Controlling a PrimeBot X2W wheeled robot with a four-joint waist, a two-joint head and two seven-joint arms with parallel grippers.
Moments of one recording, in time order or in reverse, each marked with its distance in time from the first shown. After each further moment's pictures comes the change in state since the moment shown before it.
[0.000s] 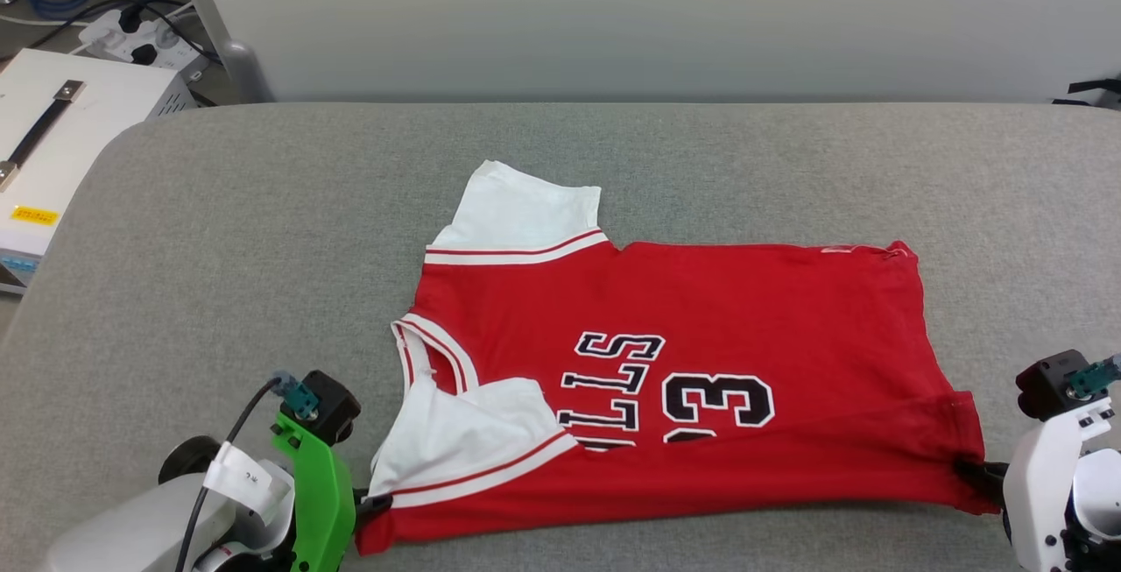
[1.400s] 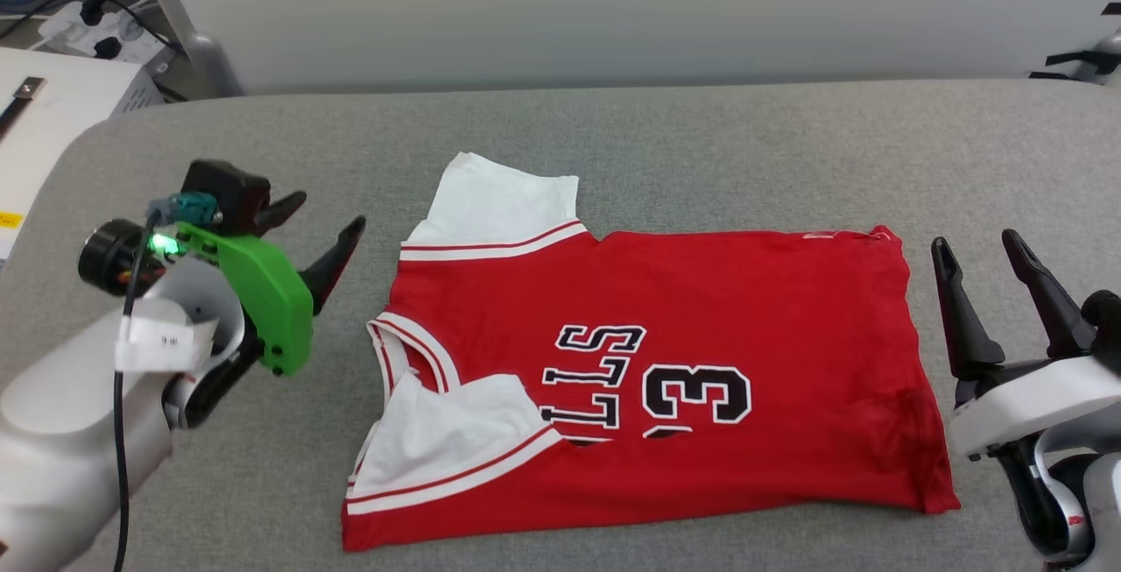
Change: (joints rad) left arm -0.210 -0.053 0.163 0.122 0.133 0.110 -0.368; right arm 0.061 0.466 -0.488 -0.221 -0.479 -0.001 -0.545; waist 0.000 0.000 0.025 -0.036
